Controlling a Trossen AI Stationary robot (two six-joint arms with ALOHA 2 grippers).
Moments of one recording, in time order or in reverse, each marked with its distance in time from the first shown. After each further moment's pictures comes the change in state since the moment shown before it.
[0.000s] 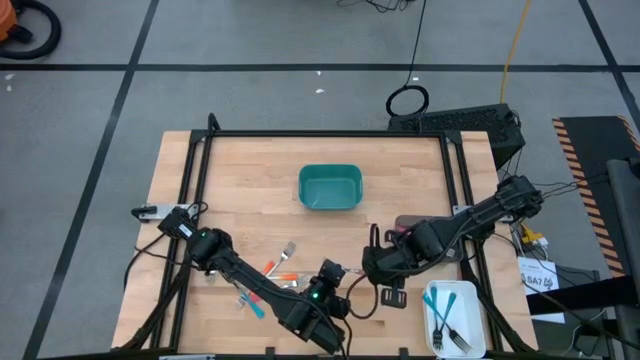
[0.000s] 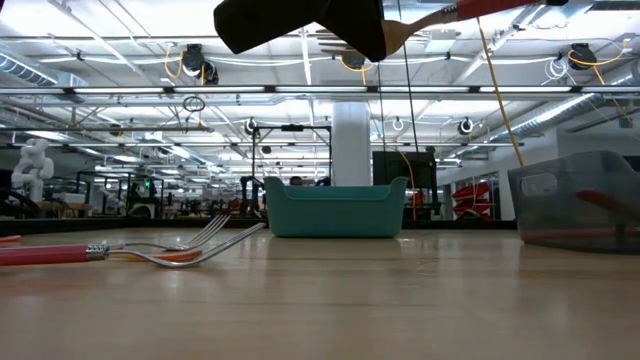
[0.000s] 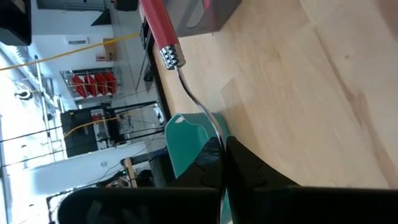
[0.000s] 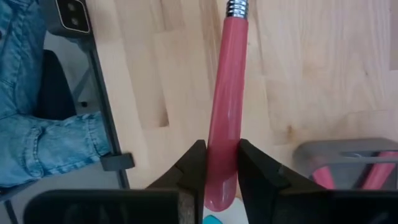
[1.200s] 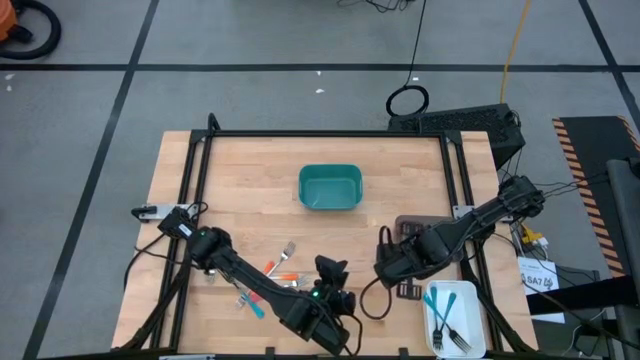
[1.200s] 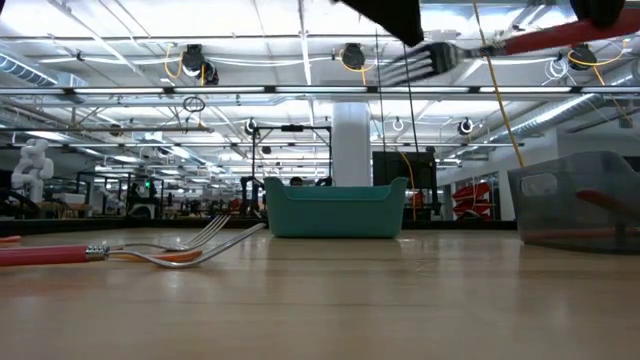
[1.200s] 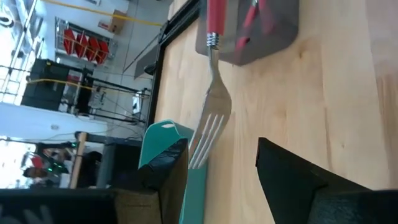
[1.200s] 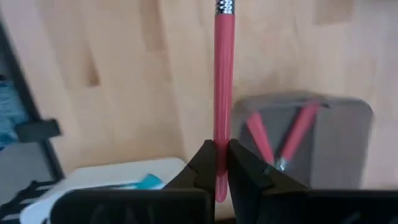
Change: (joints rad) left arm 0.006 -0.011 0.000 0.140 -0.029 -0.321; right arm 0.037 -0.010 0.000 -0.281 0.156 -0.021
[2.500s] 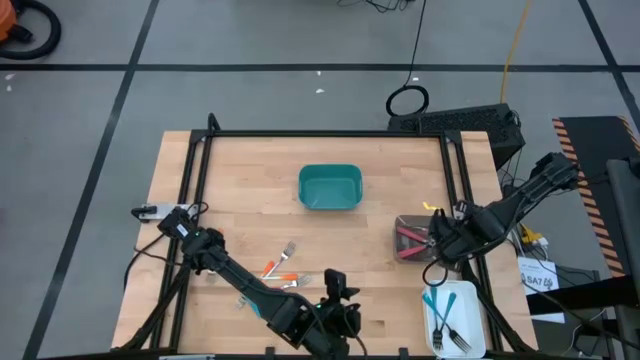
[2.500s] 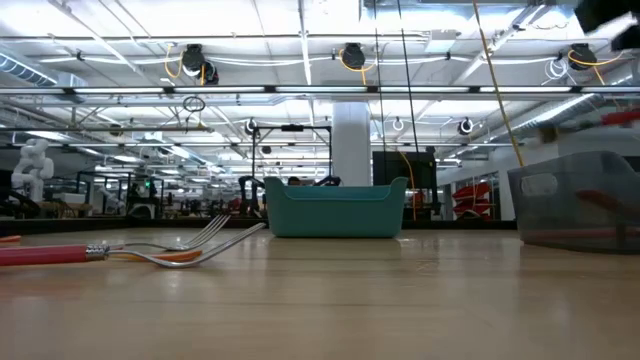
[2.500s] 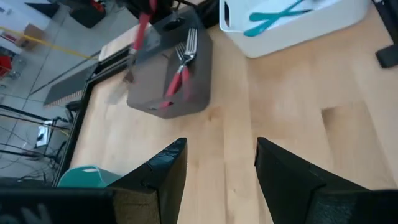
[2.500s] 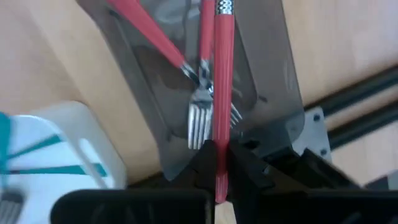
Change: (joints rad) left arm -0.044 -0.033 0.090 0.217 0.275 0.082; right arm 0.104 -0.520 -0.567 -0.080 0.049 0.371
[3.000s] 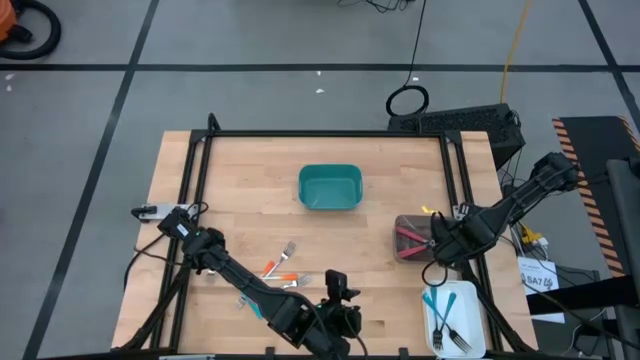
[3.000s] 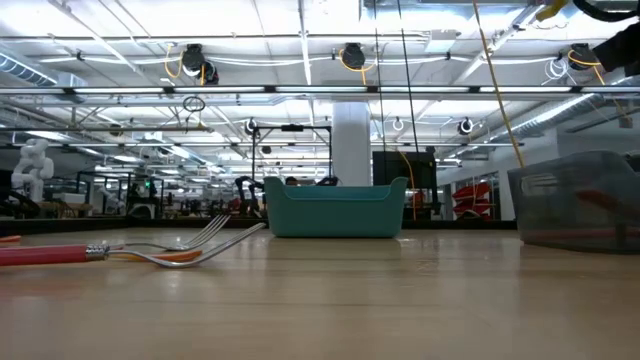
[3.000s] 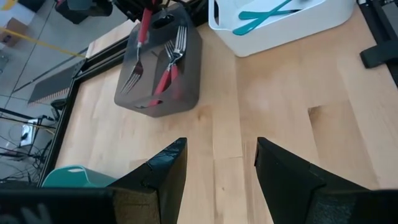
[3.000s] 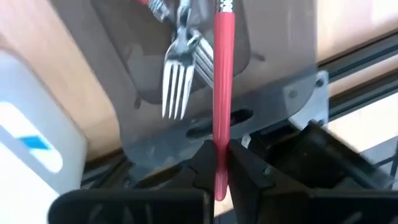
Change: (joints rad) left arm 0.009 0.000 0.000 0.003 0.041 -0.015; right arm 0.001 0.000 -0.138 -0.001 -0.102 -0.051
